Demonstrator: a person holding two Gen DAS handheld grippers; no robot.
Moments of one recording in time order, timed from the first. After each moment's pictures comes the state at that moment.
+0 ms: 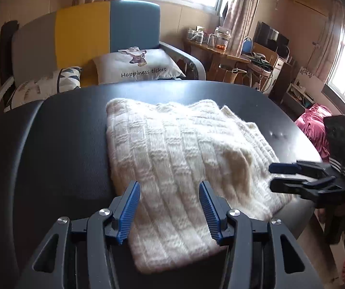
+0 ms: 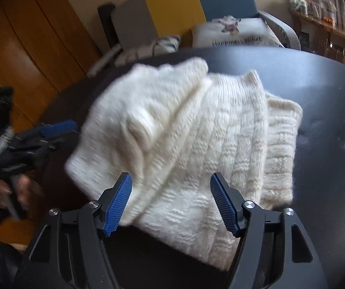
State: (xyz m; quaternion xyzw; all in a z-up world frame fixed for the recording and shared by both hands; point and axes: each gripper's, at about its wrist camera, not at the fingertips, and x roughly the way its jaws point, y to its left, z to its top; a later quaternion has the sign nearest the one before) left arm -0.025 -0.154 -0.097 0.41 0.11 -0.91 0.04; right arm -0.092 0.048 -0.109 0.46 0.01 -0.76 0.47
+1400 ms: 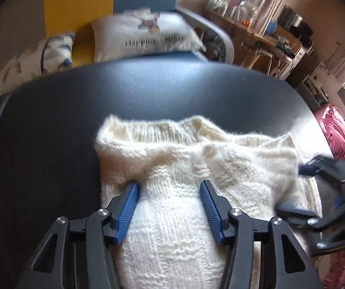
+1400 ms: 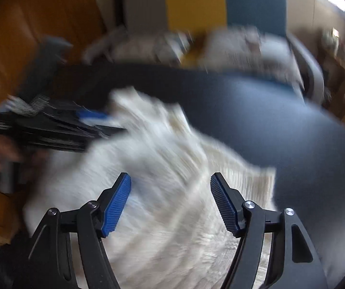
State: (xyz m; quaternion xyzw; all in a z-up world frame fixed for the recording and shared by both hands) left arm -0.193 -0.243 -0.136 0.50 0.15 -0.85 0.05; right arm -0.207 -0.084 -0.122 0.47 0.17 -0.74 0.45
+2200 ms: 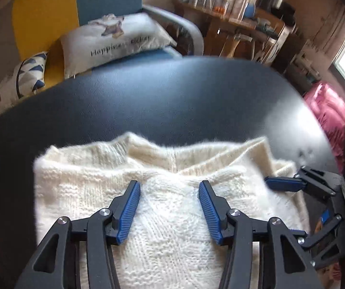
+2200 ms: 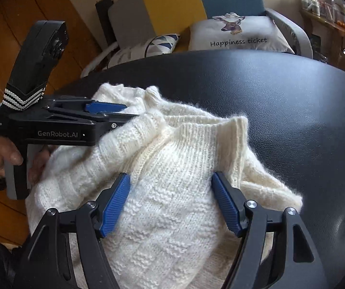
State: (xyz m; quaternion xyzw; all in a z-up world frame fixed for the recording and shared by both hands) left arm -0.236 -0.161 -0.118 0.51 0.10 -0.86 0.01; right arm -0.222 -0.011 -0.144 0.47 0.06 -0.74 0.47
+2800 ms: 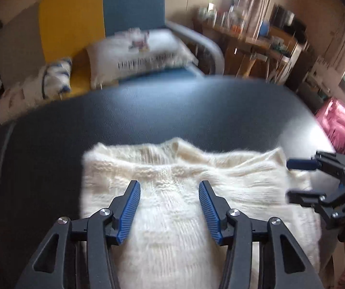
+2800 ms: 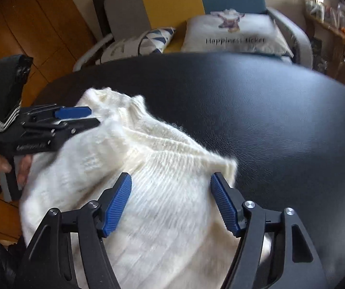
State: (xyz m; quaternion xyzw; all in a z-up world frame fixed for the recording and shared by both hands) left arm -0.198 -0.190 -0.100 0.45 0.09 -0.89 0.06; right arm -0.252 -0.017 -0.127 0.47 0.11 -0.75 0.46
